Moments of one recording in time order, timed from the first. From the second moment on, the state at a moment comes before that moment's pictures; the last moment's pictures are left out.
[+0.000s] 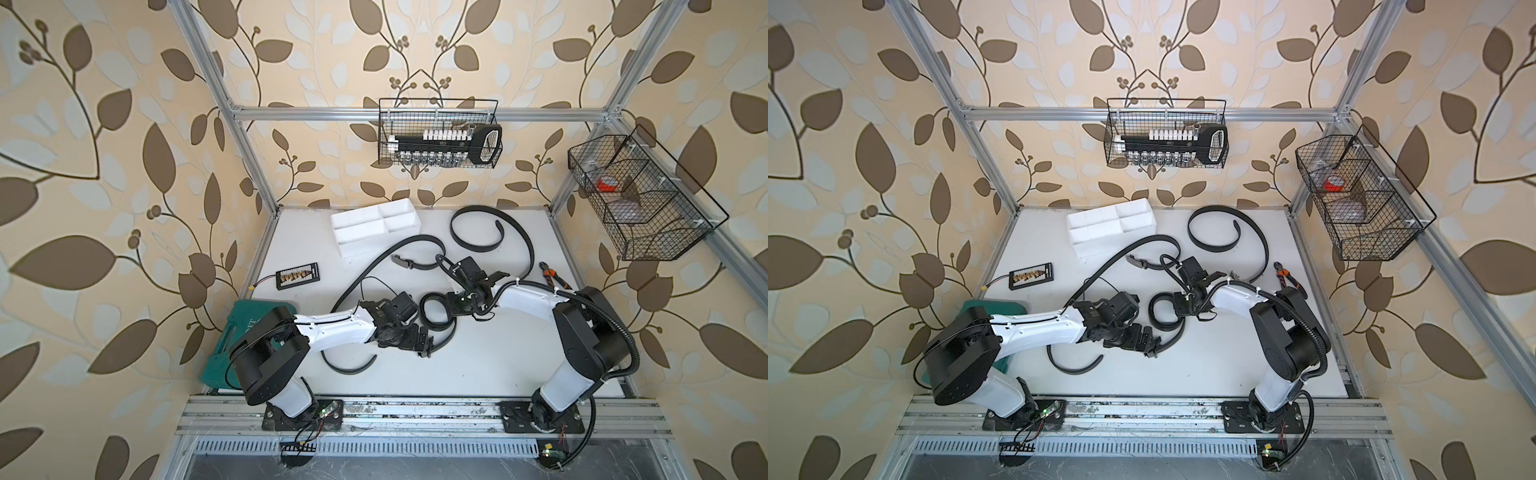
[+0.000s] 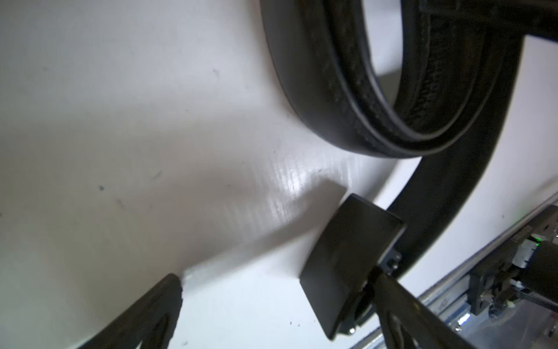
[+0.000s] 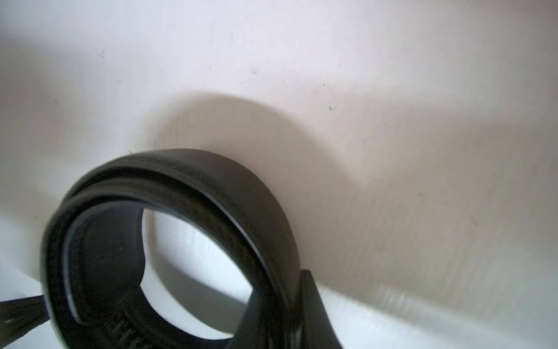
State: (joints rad) left arm -0.88 1.55 0.81 -0.38 0.18 -0.75; right arm 0.49 1.69 0.95 -0.48 -0.11 0.39
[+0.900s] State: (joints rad) left arm -0.97 1.63 0.96 -0.49 -0.01 -0.73; right arm 0.44 1.65 0.88 -0.43 -0.14 0.39
